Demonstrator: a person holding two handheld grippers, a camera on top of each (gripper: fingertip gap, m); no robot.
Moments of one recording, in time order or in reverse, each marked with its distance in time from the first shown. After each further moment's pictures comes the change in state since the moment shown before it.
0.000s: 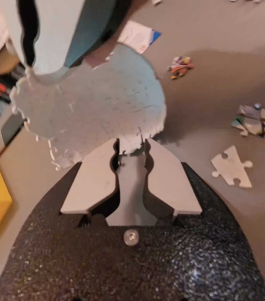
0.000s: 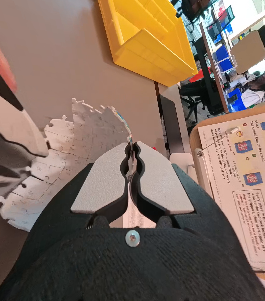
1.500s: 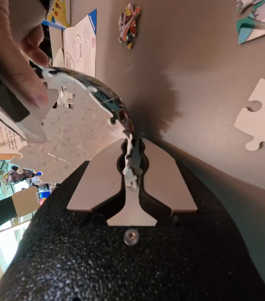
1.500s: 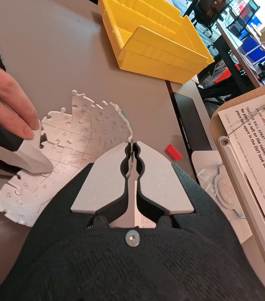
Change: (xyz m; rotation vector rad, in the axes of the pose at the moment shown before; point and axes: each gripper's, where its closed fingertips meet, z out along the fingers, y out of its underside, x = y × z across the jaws) left arm 0.006 0.006 0.028 -0.099 -0.032 0.735; right arm 0.004 0.025 0.006 0.115 -0.139 0.202
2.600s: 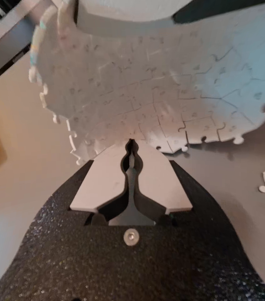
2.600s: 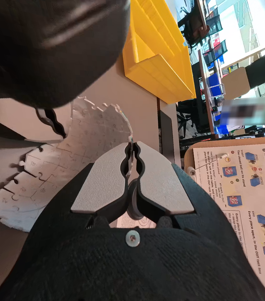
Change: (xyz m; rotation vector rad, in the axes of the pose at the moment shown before) left arm -0.005 0.055 -0.014 -0.115 0.050 -0.983; right arm -0.032 -0.041 0.003 -0.089 0.134 -0.382
